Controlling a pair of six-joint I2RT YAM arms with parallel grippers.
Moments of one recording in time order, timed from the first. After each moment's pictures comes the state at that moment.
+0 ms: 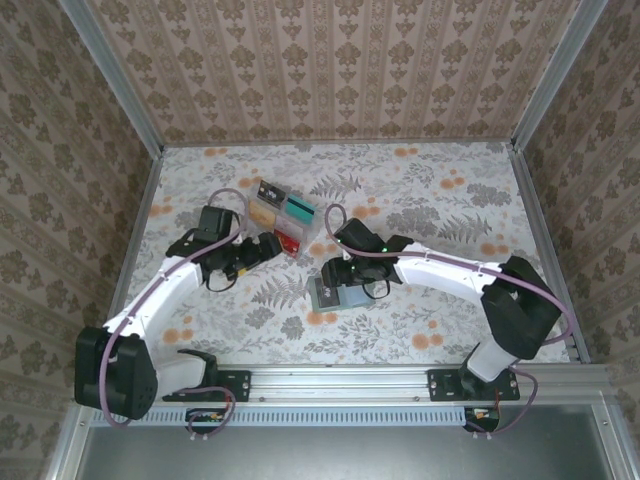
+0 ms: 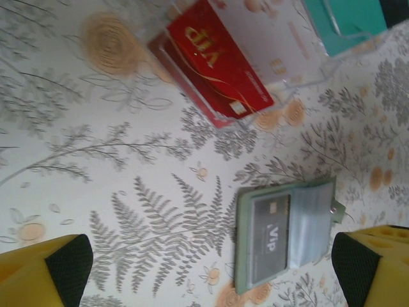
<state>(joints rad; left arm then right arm) -0.32 1.20 0.80 -0.58 0.36 -0.64 0.78 1.61 1.04 -0.47 -0.11 0.63</state>
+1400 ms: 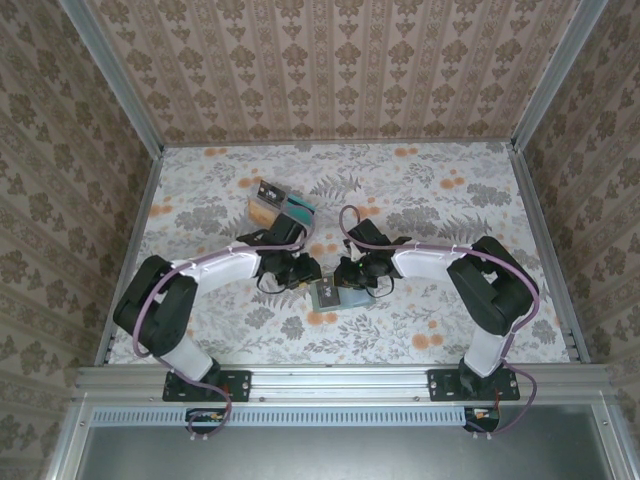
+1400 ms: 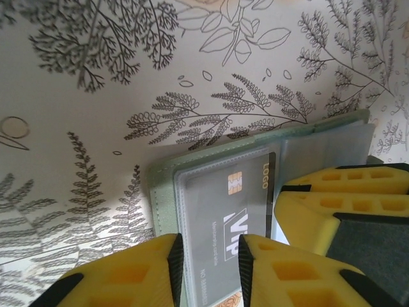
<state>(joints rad) -0.68 1.60 0.88 -0.42 0.35 -0.84 0.64 1.77 0.94 -0.24 -0.38 0.74</state>
